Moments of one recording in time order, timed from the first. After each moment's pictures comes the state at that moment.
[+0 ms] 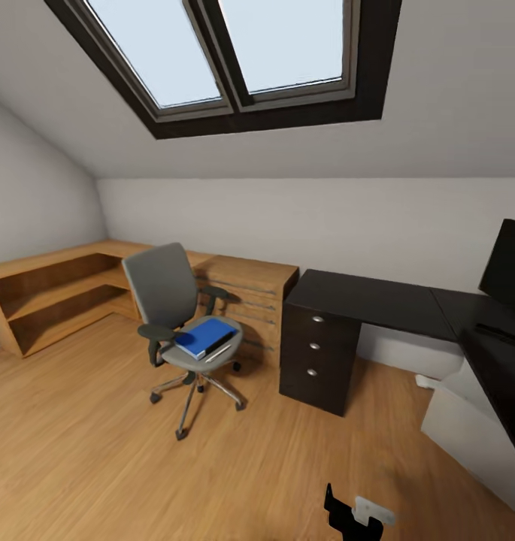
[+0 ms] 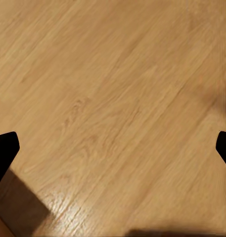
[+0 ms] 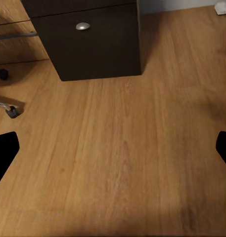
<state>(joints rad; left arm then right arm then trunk) -0.11 -0.06 0.07 -0.39 -0.01 -0.21 0.30 -0.47 0.10 -0.09 0.02 -0.24 -0.72 -0.11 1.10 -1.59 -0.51</state>
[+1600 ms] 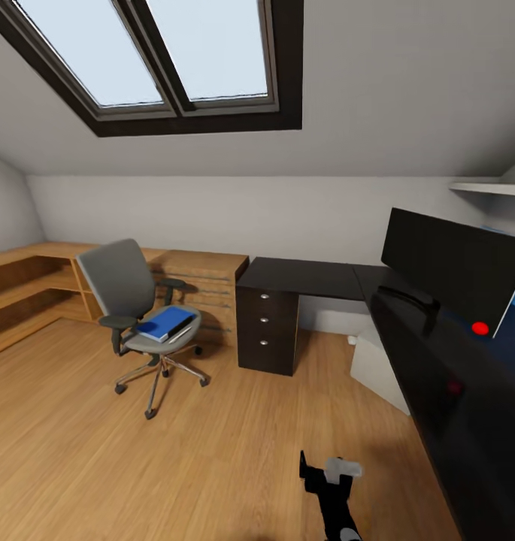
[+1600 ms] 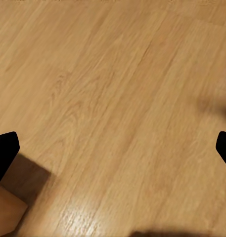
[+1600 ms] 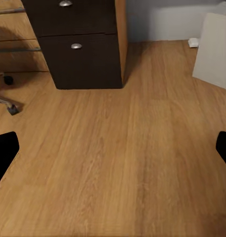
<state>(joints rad) -0.11 -0.06 0.08 -0.39 -0.01 -0.26 0.31 -0.47 0.15 -0.04 -0.17 -0.01 -0.62 -0.14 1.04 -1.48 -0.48</state>
